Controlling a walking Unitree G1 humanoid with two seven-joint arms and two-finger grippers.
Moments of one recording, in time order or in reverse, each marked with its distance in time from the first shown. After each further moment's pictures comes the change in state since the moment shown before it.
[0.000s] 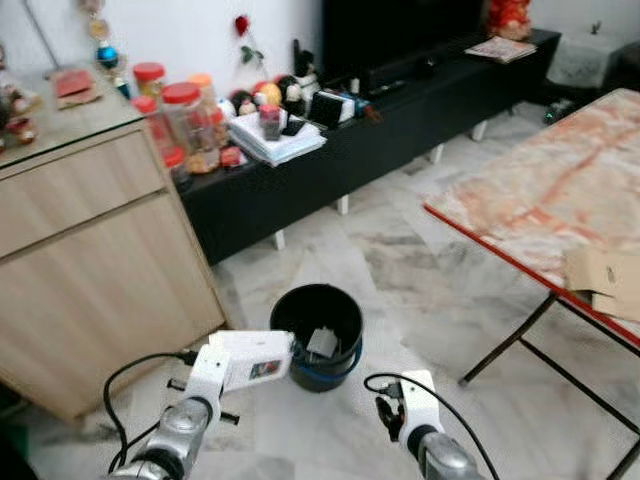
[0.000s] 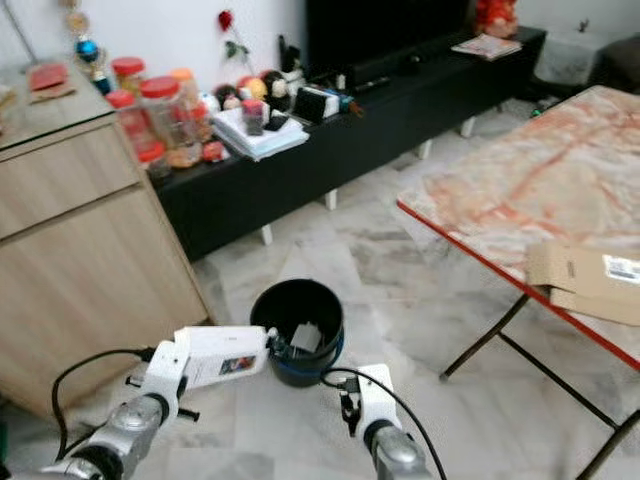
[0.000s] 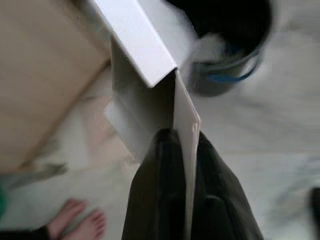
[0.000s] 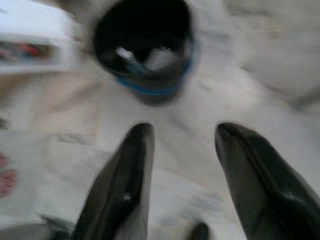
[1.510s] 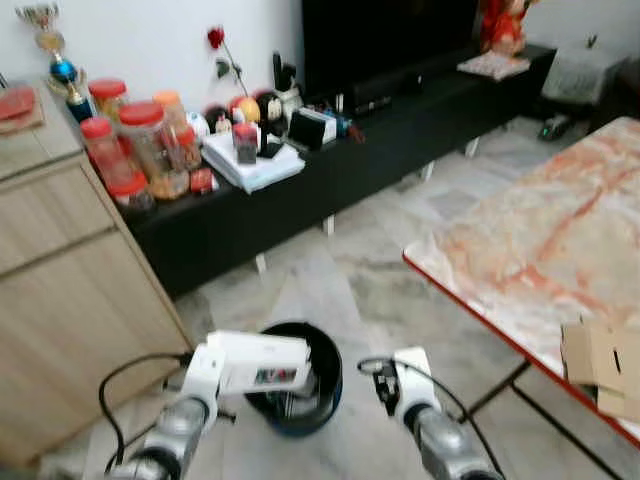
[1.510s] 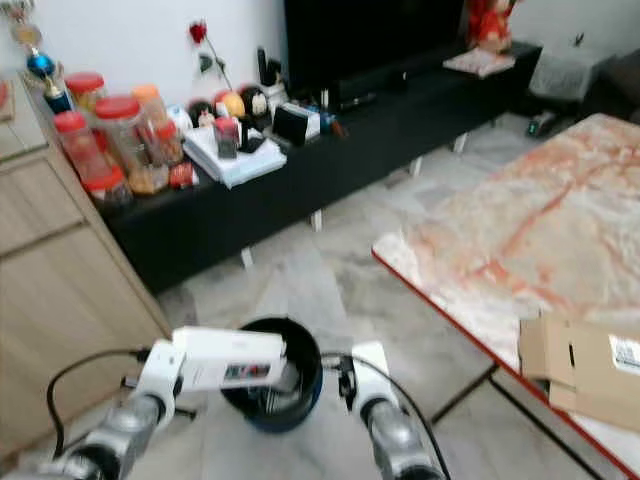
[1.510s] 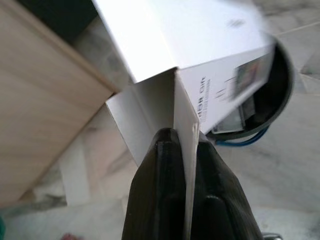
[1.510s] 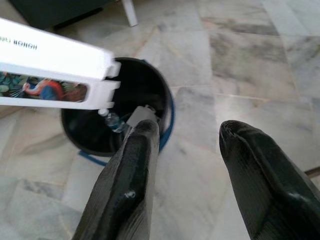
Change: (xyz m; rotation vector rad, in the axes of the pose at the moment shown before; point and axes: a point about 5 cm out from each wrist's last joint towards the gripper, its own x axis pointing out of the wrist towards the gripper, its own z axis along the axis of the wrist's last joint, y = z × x) left arm -0.002 0.028 0.001 -0.008 -0.001 0.085; right arm 0.011 0.017 0.039 -0.089 -0.117 0.024
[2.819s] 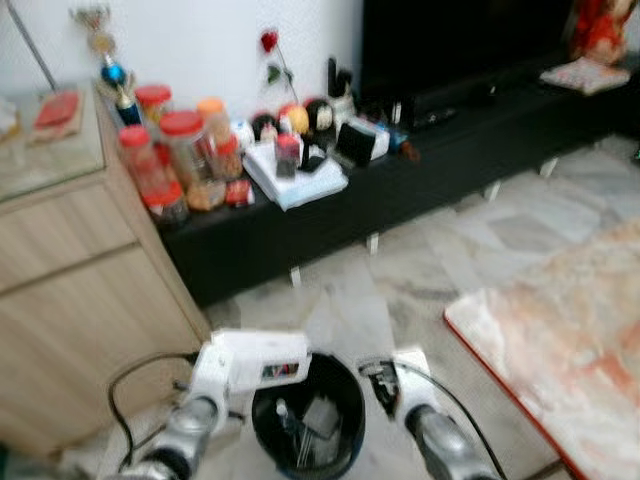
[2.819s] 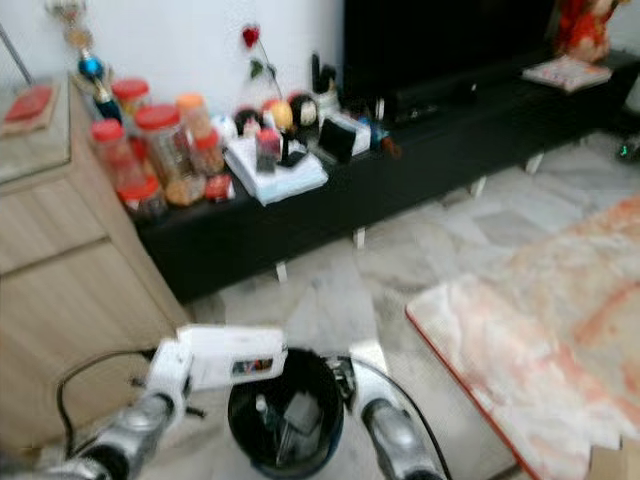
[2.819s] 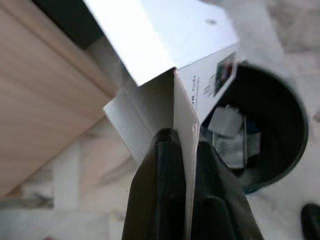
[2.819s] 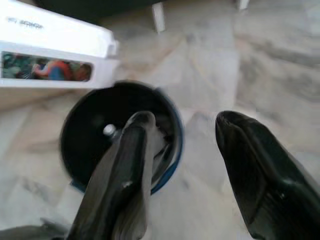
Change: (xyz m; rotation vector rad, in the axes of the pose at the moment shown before) left arm 0.001 -0.019 0.003 -0.016 -0.010 -0.049; right arm -0.005 -0.007 -0.008 0.001 0.008 0.032
